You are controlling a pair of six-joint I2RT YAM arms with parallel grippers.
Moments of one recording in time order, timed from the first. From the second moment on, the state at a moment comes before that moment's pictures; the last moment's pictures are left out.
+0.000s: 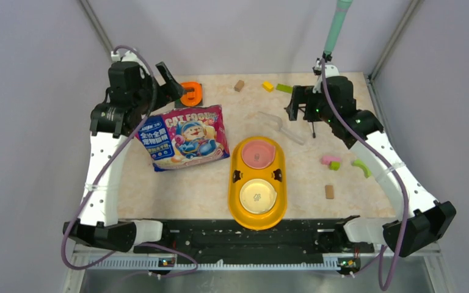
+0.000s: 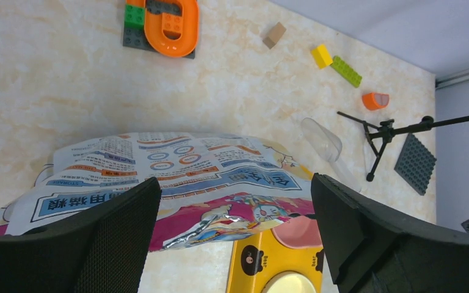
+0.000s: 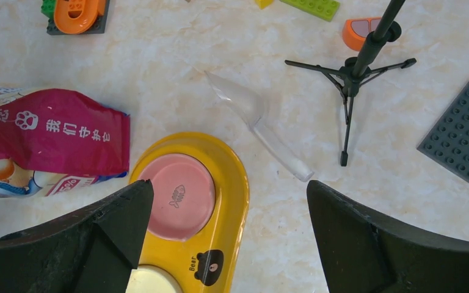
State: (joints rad) left arm -0.14 1.30 1.69 -0.87 0.01 -0.51; right arm 0.42 1.25 1.36 -0.61 0.10 0.26
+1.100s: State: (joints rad) left arm -0.14 1.19 1.66 -1.07 -0.19 -1.23; right arm 0.42 1.29 1.36 -0.56 0.02 0.26
